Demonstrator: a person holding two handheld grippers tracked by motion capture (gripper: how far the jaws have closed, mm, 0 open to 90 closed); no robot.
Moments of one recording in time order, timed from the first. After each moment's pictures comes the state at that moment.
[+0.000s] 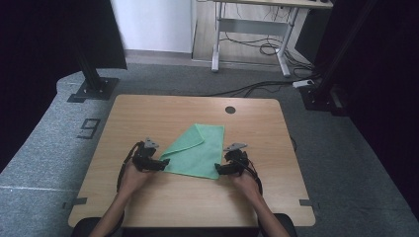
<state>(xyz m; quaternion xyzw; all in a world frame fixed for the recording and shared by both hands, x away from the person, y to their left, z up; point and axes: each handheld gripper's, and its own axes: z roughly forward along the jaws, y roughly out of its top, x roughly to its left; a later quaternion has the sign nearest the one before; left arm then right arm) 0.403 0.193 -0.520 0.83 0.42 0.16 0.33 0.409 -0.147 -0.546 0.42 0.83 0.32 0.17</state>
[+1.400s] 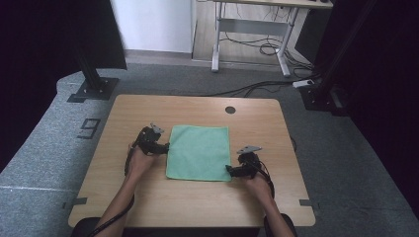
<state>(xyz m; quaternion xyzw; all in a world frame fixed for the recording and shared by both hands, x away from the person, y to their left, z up) 0.457 0.185 -0.517 0.82 0.45 0.24 0.27 0.401 -0.190 -0.549 0.43 0.82 0.33 0.17</state>
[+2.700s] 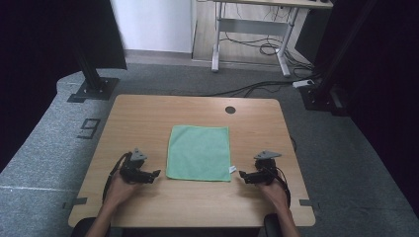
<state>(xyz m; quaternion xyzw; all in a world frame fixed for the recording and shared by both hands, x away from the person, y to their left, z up) 0.361 0.231 -0.534 0.84 0.41 0.16 0.33 0.375 -0.241 -0.541 0.43 0.81 0.36 0.16</state>
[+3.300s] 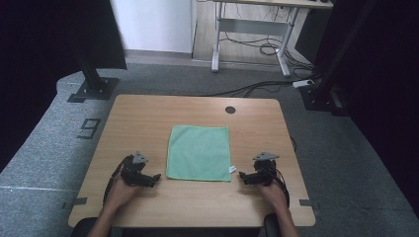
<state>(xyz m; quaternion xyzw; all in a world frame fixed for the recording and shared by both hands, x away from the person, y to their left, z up) 0.363 0.231 -0.549 0.84 0.41 0.15 0.32 0.380 -0.241 -0.557 0.44 0.81 0.34 0.18</state>
